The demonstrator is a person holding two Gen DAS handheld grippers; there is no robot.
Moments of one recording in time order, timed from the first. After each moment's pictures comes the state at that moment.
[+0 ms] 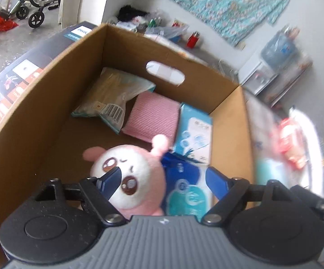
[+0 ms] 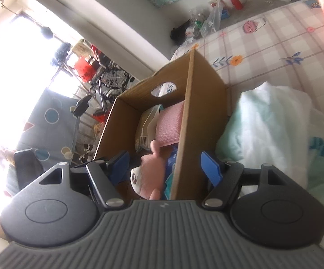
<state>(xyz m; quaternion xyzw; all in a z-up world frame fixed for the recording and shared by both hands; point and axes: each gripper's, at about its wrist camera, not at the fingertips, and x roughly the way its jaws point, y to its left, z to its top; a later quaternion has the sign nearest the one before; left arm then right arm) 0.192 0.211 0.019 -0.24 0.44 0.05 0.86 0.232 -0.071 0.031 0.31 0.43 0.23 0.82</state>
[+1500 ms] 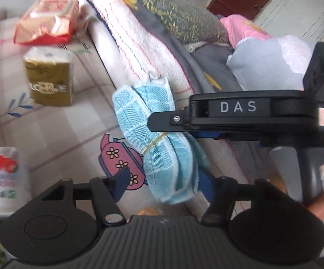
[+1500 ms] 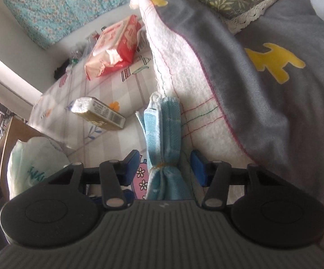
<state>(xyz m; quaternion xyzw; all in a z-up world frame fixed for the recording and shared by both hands) 0.224 -0.232 -0.080 -0.04 0.50 -0.36 0.78 0.154 -0.408 -0.061 0.28 0.46 -0.05 0.84</state>
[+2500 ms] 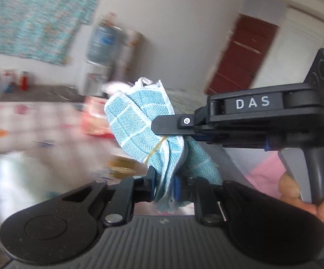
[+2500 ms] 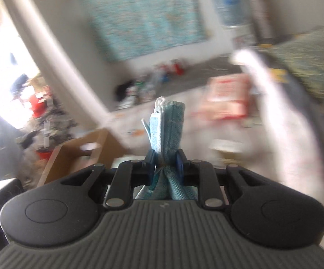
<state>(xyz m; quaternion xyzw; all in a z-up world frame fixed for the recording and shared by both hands) 0.160 -0.055 0.053 -0.09 0.31 -0.30 0.90 0.151 -0.250 0.101 0.22 0.34 0.09 0.91</state>
